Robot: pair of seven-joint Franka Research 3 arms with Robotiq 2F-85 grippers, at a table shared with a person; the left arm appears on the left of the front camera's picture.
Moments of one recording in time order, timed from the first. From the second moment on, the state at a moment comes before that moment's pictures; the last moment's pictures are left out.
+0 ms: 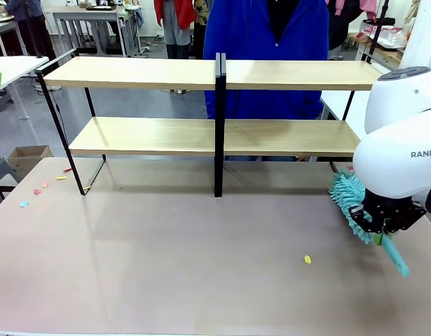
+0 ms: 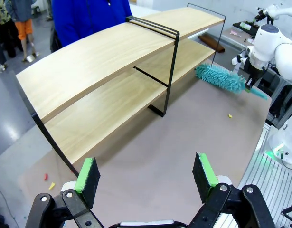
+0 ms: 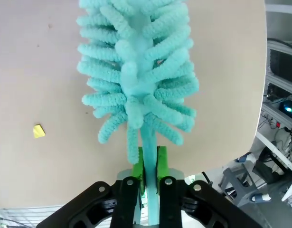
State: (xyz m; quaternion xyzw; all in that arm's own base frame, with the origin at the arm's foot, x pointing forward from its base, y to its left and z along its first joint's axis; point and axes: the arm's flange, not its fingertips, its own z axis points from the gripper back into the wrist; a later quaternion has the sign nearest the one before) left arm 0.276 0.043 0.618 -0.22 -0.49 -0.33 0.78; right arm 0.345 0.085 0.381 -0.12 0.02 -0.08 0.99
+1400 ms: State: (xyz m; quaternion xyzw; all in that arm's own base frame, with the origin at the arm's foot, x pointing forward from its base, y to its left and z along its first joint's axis) left arm 0.276 0.043 0.618 -0.22 -0.49 -0.33 0.78; right arm 0.224 0.007 0.525 -0.05 -0.01 -0.16 0.99
